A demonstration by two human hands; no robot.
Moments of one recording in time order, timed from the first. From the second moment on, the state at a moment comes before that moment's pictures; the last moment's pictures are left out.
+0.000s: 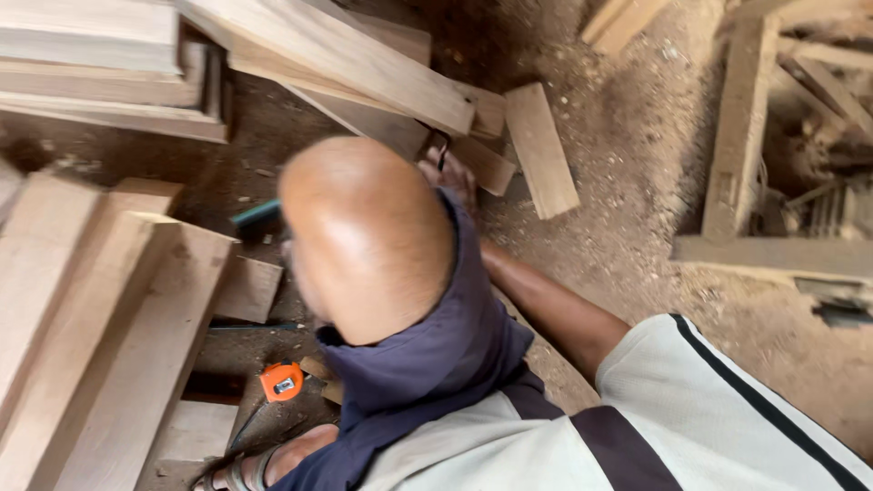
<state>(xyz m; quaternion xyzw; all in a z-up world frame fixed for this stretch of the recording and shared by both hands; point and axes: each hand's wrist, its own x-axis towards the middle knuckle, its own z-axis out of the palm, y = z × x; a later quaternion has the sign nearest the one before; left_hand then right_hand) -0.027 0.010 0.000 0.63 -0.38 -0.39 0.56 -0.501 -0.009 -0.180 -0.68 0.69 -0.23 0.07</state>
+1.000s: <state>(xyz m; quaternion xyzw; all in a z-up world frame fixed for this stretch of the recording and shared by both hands) 0.103 0.049 0.055 0.40 -0.21 -0.39 0.80 -0.538 -0.190 -0.171 -0.73 0.66 -0.07 -0.17</state>
